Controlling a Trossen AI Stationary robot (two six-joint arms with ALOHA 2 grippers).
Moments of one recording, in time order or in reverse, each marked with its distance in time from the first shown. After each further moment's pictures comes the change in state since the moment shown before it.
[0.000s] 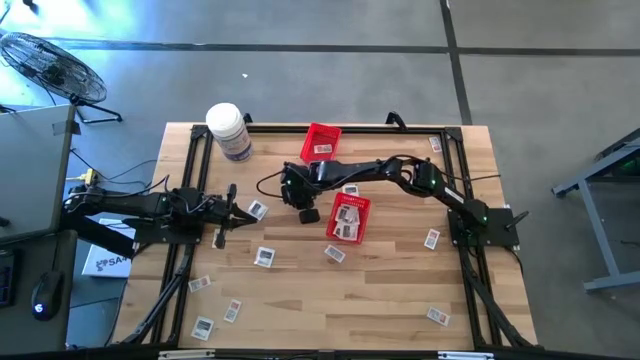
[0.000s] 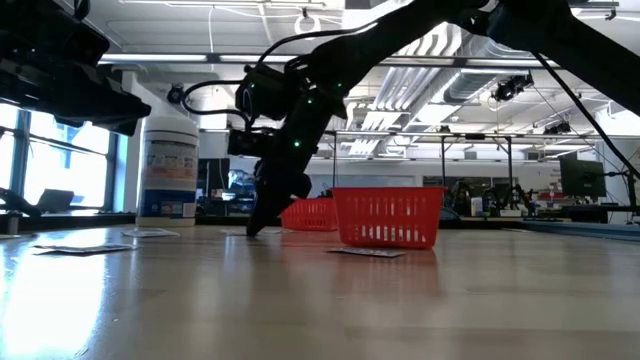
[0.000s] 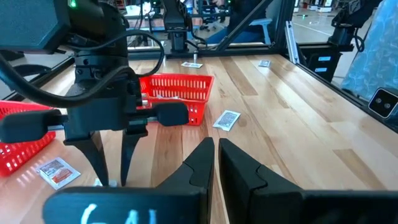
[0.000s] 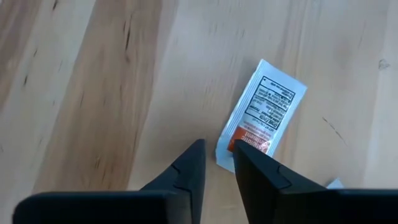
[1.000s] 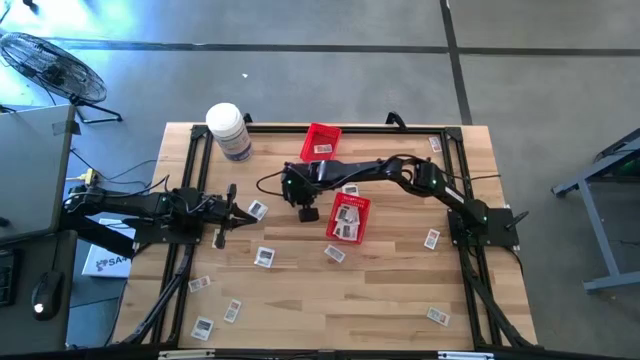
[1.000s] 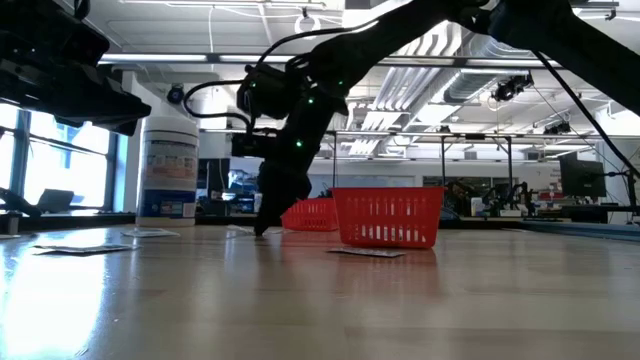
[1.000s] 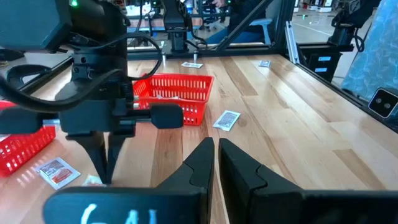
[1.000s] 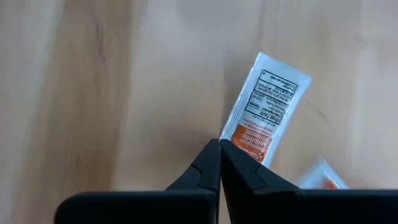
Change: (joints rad) left arm 0.000 0.000 0.000 0.000 0.000 0.000; right arm -0.002 -0.016 -0.005 -0.020 0.068 0.060
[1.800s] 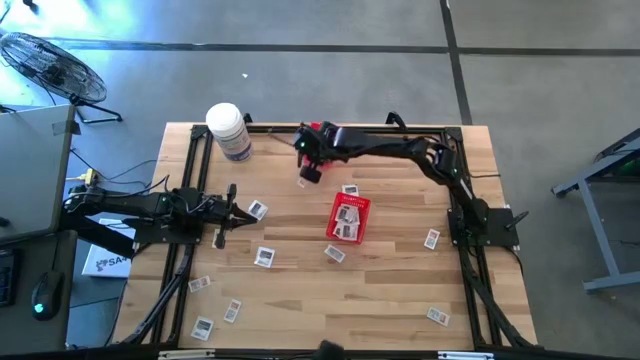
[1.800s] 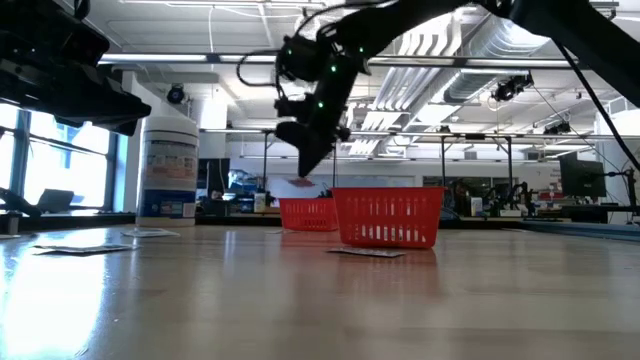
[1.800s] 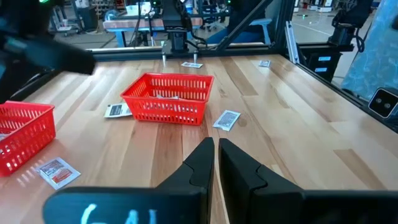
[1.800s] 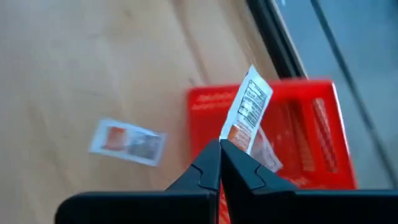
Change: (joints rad) left arm 0.000 0.000 0.000 0.000 0.000 0.000; right arm -0.139 -0.180 0.002 -0.128 0.301 0.336
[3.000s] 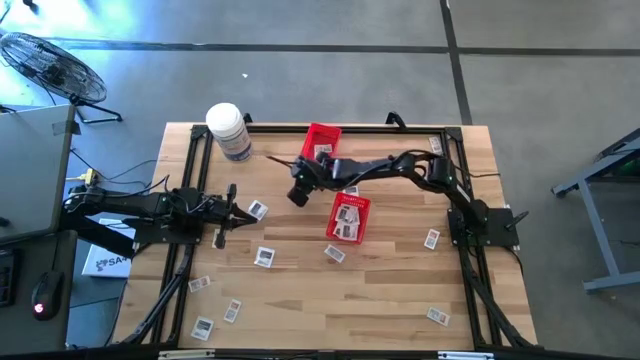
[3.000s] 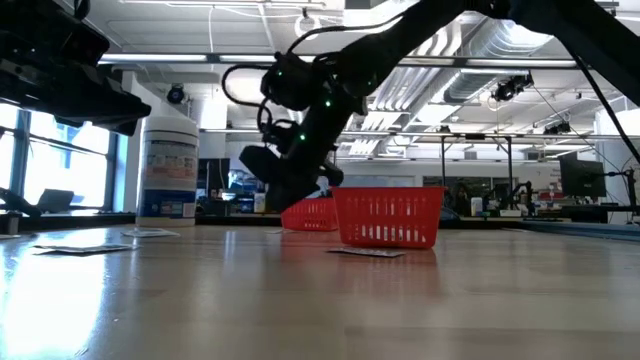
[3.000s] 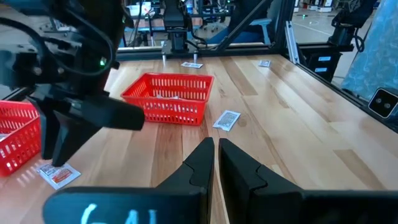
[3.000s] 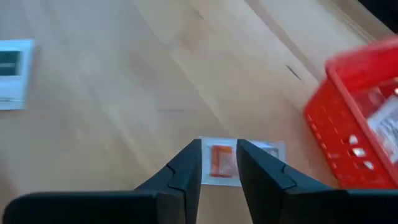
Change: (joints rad) left arm 0.000 0.000 0.000 0.000 0.000 0.000; right arm 0.127 0.034 -0.257 0.429 -0.023 0.329
